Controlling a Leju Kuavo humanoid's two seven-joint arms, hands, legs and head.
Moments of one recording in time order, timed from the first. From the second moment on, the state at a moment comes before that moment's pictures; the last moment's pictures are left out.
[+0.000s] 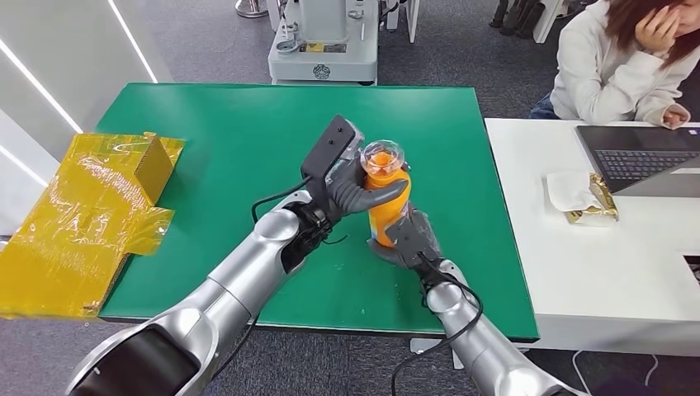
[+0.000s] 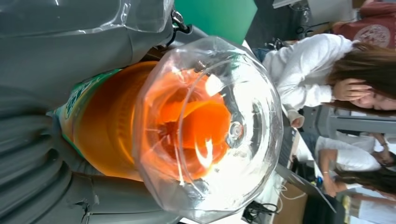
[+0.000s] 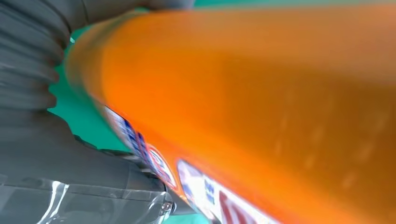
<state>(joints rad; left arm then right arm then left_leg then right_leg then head) -0.86 -0.31 -0.64 -0.50 0.38 -0.23 -0.27 -0.57 0.08 0.49 -0.65 0.18 -0.21 -0.42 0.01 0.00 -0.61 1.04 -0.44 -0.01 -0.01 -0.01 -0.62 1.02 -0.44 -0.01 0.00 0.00</state>
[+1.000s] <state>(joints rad) -0.88 -0.16 -0.64 -0.52 -0.12 0.28 -0.42 -0.11 -0.02 0.48 -1.54 0.13 -0.17 -0.43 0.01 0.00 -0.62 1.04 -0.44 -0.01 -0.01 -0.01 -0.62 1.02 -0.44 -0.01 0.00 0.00</state>
